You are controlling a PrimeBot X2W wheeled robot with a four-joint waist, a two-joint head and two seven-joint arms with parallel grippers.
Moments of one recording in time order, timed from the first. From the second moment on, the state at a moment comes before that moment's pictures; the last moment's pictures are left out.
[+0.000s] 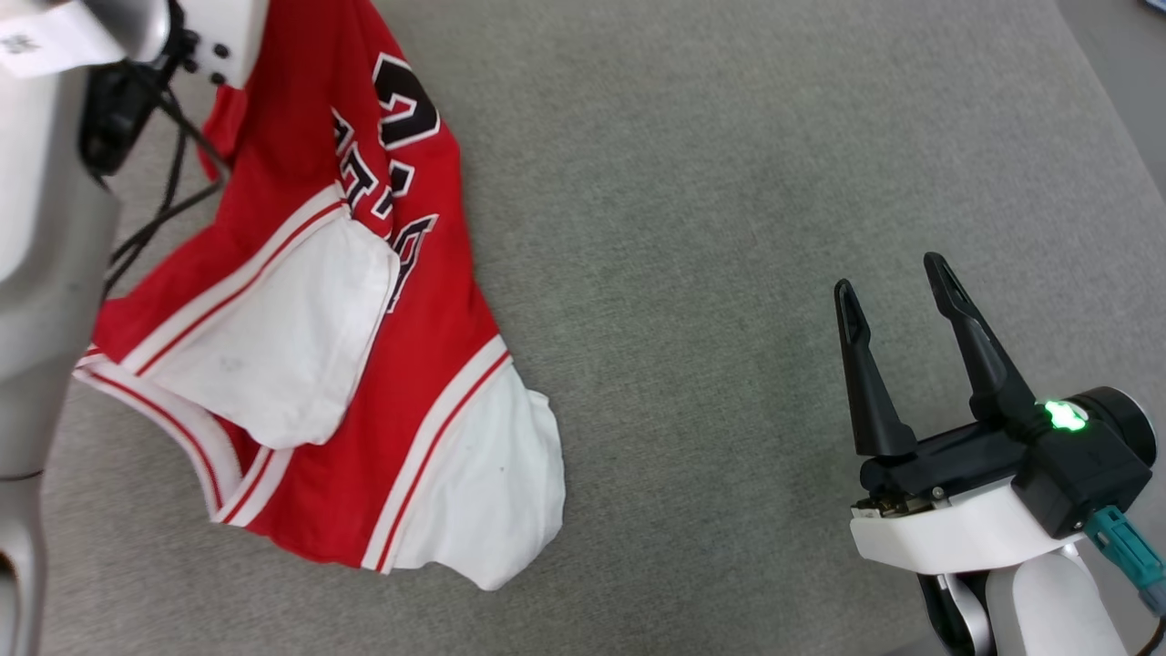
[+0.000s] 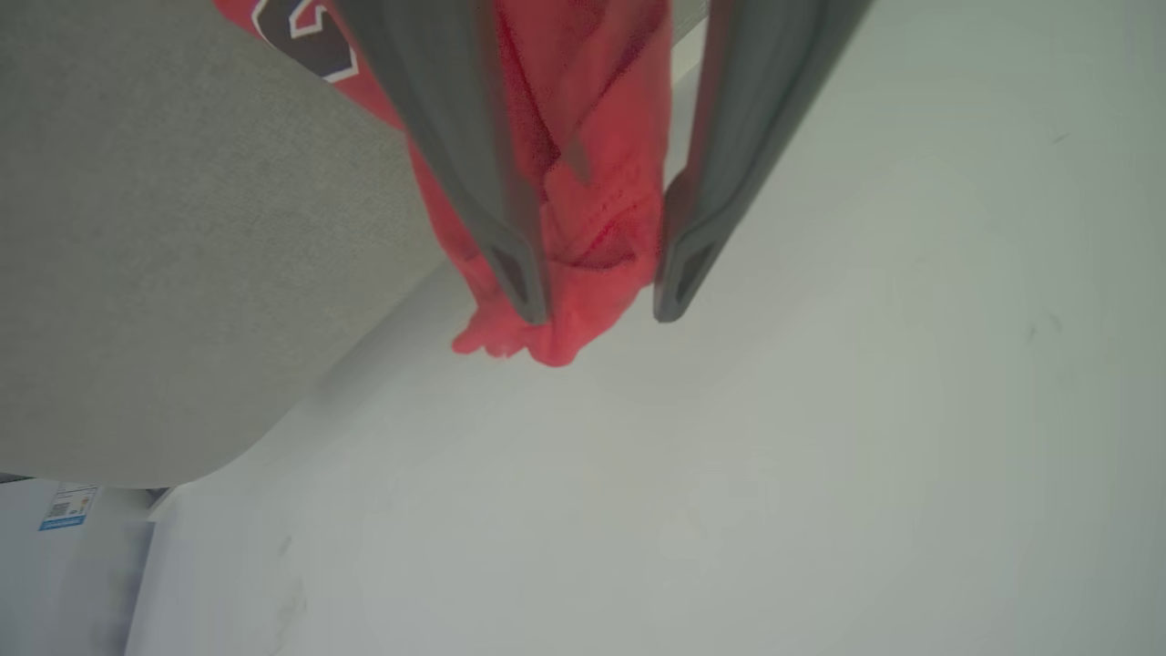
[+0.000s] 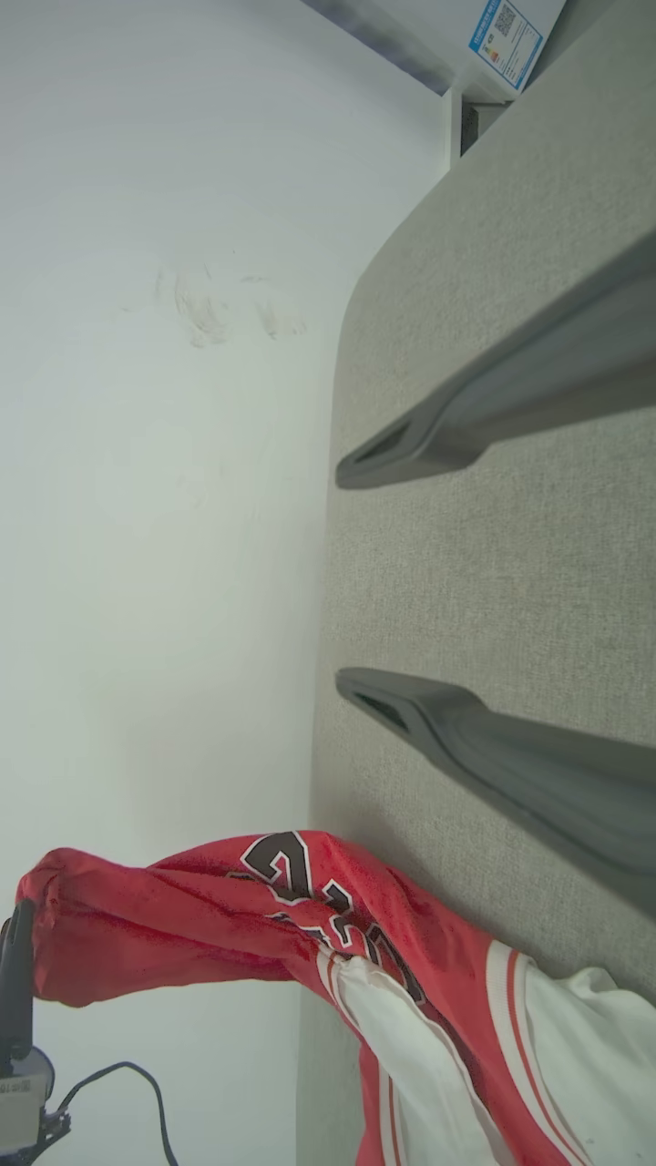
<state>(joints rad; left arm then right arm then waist) -1.19 0.52 -0.49 0.38 -0.33 -0.12 0.29 -0.16 -0.05 0.13 -0.11 0.05 0.13 -0.26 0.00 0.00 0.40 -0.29</state>
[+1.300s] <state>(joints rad) -0.28 0.51 -0.42 0.04 -0.46 0.22 -0.26 -0.02 -0.05 0.03 -0.10 -0.08 0.13 -0.26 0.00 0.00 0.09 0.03</state>
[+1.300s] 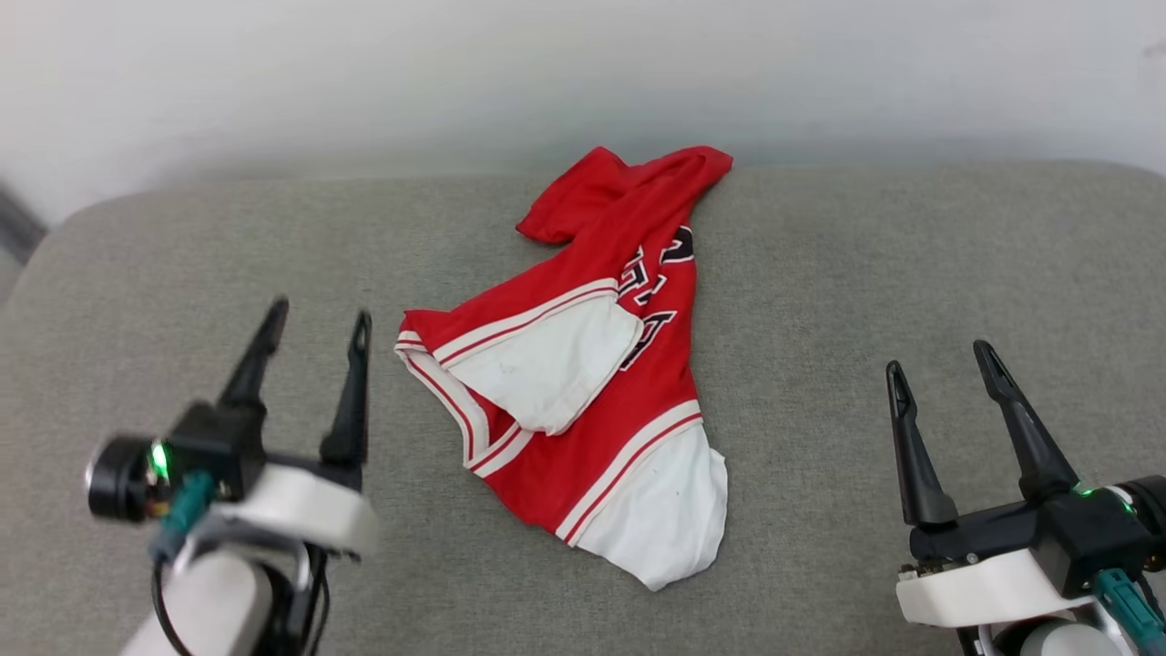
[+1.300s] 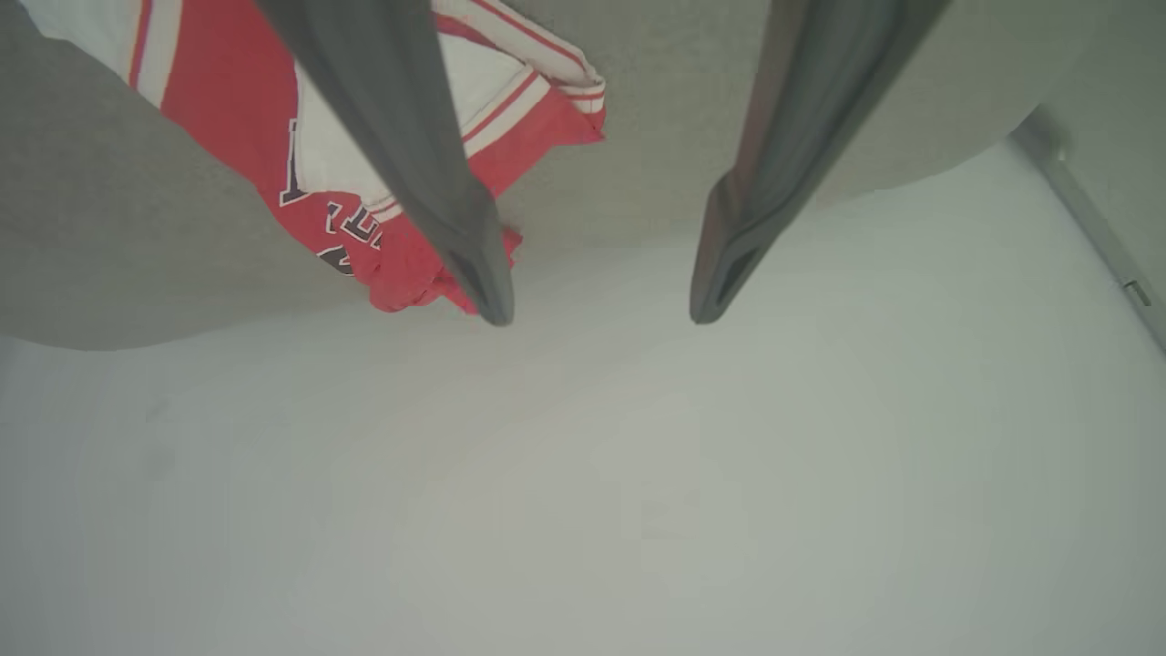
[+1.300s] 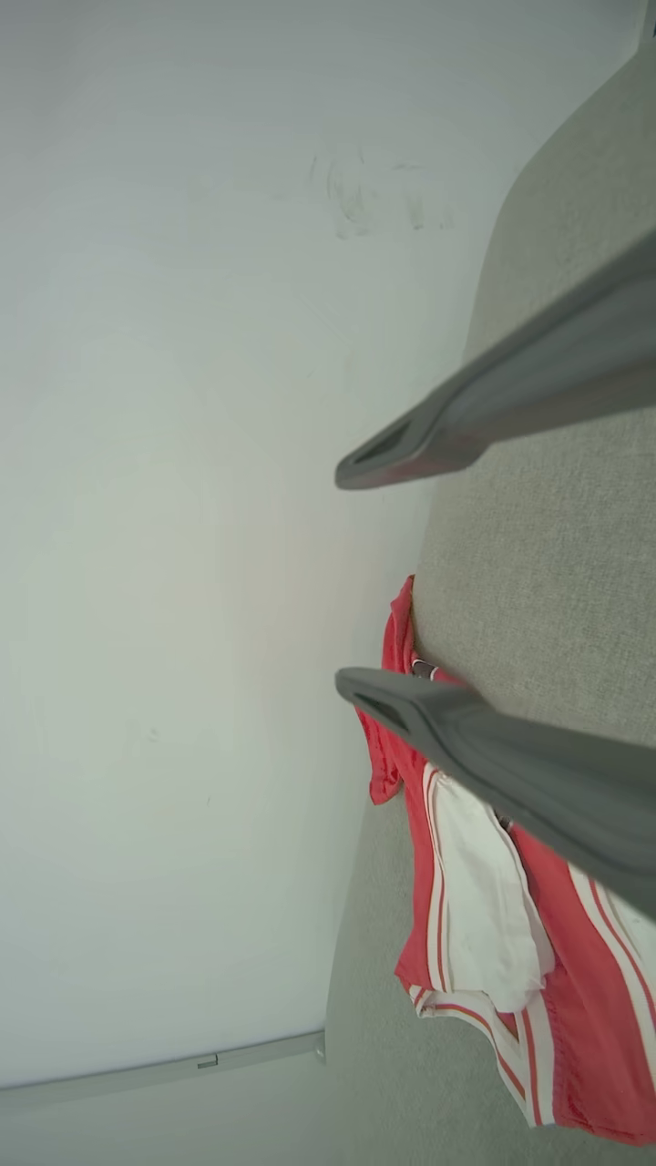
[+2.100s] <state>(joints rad) -0.04 0.35 -0.31 -0.09 -0.28 0.19 -0.26 -0.10 -0.31 0.37 0.02 0.08 0.13 -0.05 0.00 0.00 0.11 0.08</state>
